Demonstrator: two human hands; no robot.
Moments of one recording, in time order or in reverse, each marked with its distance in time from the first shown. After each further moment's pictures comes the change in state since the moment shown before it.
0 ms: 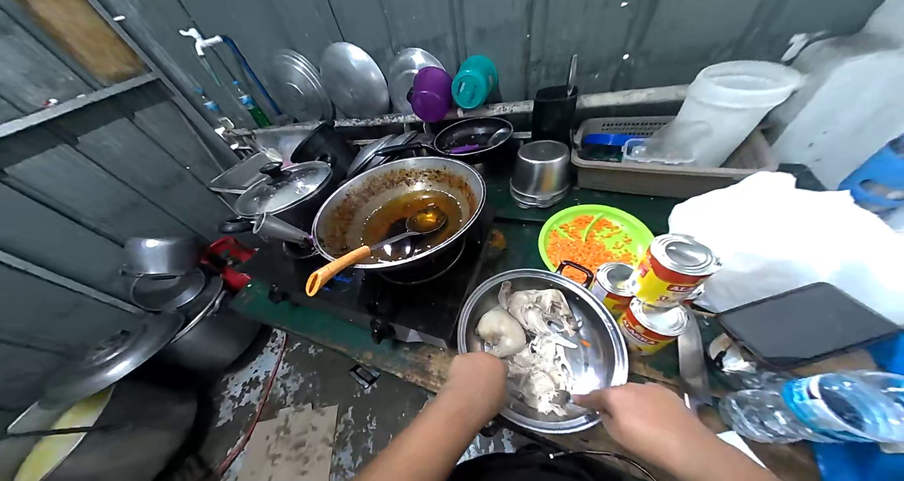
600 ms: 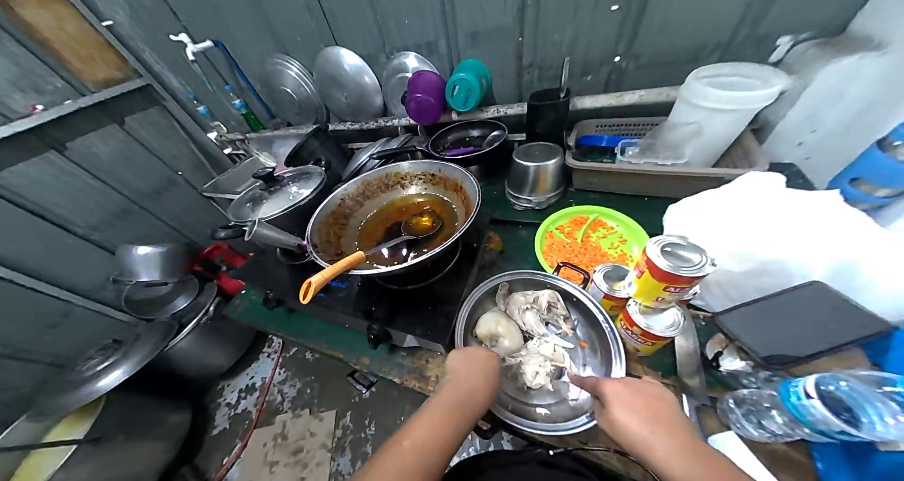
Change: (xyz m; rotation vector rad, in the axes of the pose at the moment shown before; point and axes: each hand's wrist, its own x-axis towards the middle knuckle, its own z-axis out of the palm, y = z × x) left_hand 0.013 0.003 -0.006 0.027 0.013 -0.083; right_hand 0.005 -0.007 0.003 0.084 0.140 0.111
